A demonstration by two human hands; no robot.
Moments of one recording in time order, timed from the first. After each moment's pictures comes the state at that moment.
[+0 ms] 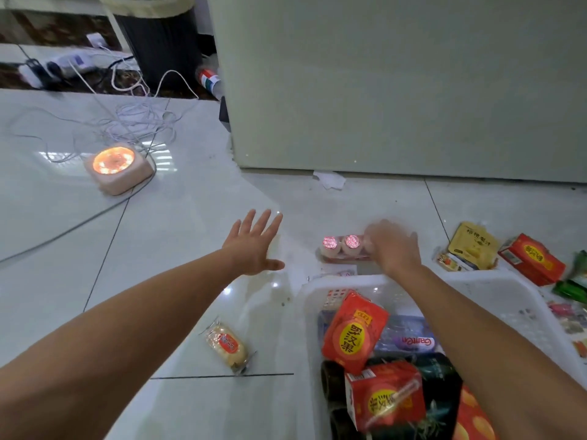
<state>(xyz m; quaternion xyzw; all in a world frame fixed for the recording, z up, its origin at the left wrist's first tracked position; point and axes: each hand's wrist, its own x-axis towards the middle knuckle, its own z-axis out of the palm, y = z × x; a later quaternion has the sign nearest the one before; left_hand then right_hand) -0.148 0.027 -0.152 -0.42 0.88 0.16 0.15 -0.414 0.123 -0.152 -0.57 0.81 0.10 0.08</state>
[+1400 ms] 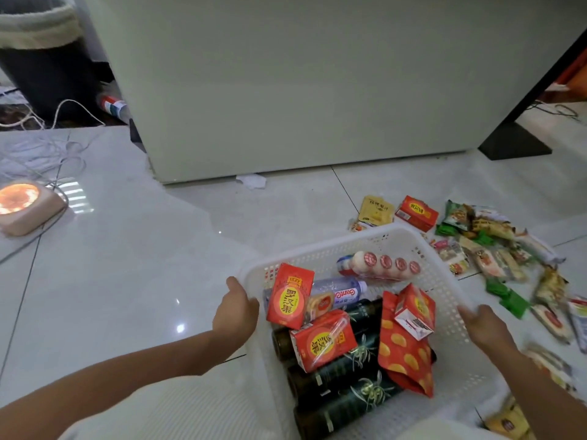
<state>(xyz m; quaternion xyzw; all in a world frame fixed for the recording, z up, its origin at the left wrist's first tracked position) -0.181 0.184 -0.162 -0.58 0.69 0.43 -0.04 -0.515 0.457 -0.154 -0.06 0.97 -0.12 0.19</state>
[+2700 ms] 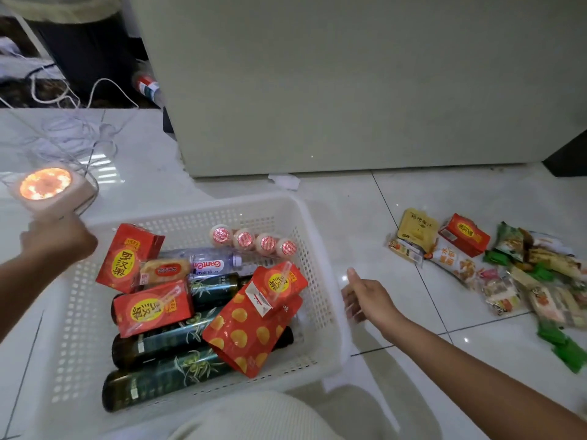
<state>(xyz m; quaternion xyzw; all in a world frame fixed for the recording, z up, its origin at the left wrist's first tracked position) 0.016 -0.110 -0.167 -0.73 0.68 0.08 -0.01 -0.380 0.228 -0.140 -0.23 0.82 -0.32 0.42</state>
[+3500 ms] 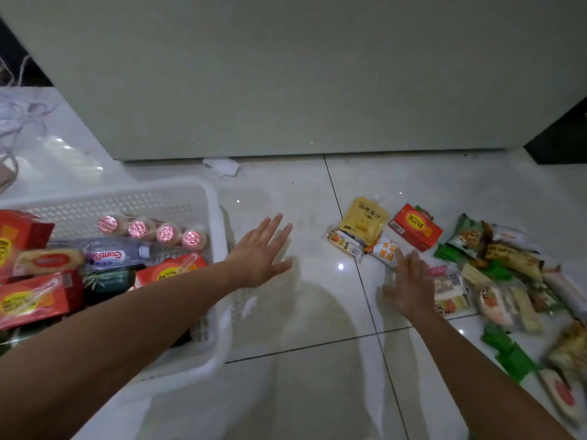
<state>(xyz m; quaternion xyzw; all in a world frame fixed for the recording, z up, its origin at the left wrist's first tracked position) -0.368 0.127 -0.174 -0.28 0.94 0.17 0.11 -0.625 0.325 -0.201 -0.36 0.91 0.04 0.17</state>
